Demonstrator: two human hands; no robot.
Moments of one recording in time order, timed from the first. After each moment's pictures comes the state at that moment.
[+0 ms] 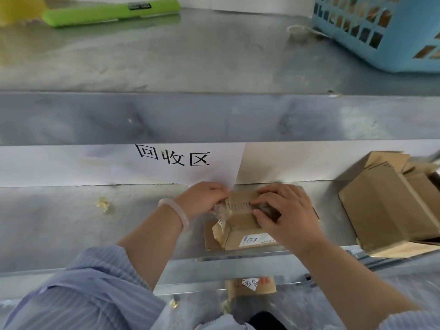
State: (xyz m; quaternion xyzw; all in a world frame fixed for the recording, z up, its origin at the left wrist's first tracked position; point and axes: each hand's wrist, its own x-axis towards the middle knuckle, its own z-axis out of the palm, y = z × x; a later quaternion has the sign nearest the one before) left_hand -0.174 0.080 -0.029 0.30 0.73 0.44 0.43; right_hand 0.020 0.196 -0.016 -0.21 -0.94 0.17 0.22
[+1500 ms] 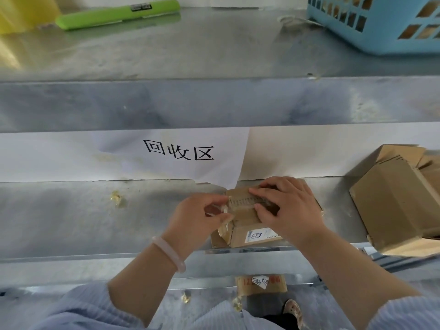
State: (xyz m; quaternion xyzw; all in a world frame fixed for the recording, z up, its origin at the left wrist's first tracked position) left_hand -0.126 0.021 -0.028 0.38 0.79 0.44 0.20; right_hand 0.018 0.197 -0.019 -0.21 -0.95 0.15 0.20
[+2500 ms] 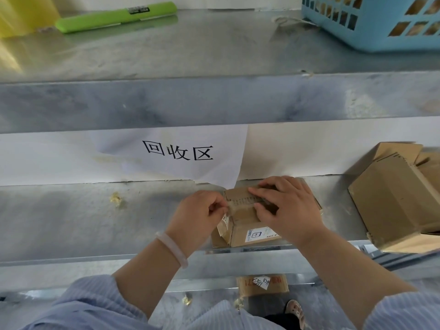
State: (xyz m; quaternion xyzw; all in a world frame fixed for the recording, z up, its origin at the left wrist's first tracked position) left_hand -0.123 0.026 -0.019 0.44 0.82 0.35 0.10; right_hand 0.017 0.198 -0.029 -0.20 -0.94 0.12 0.24
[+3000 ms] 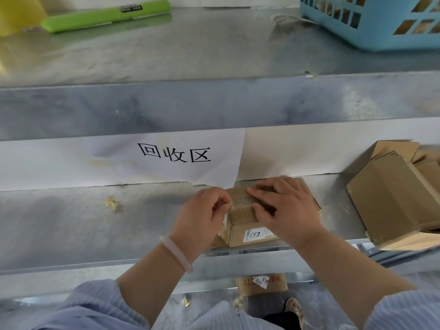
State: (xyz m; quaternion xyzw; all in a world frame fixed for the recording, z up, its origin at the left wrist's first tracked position) left_hand -0.118 0.033 -0.020 0.45 0.80 0.40 0.07; right_hand 0.015 0.194 -0.025 -0.20 -0.94 0.12 0.25
